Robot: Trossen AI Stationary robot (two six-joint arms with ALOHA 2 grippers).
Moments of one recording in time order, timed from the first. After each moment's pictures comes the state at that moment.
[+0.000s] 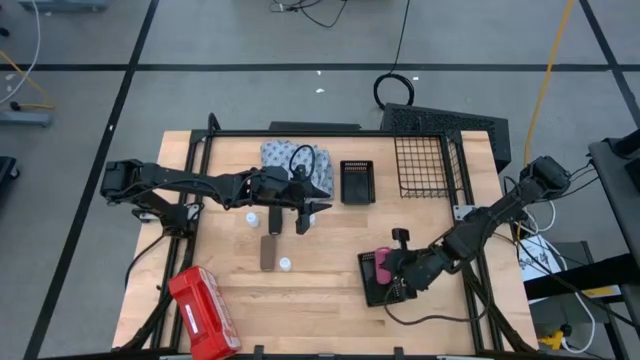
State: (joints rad) left arm 0.05 1.47 0.96 0.18 0.02 -0.08; right arm 0.61 1.31 0.79 -0.41 0.38 0.42
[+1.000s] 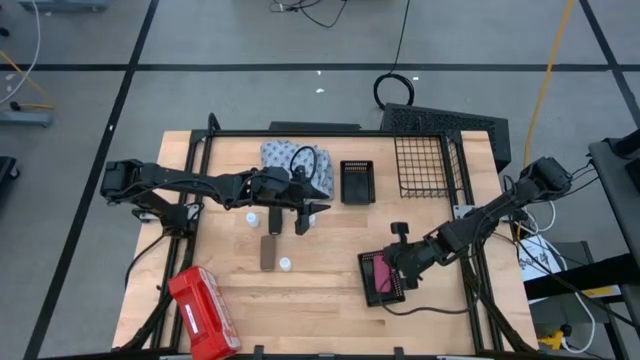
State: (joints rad) left arm 0.05 1.47 0.96 0.15 0.02 -0.08; right arm 0.52 1.30 0.72 -0.42 0.26 0.33
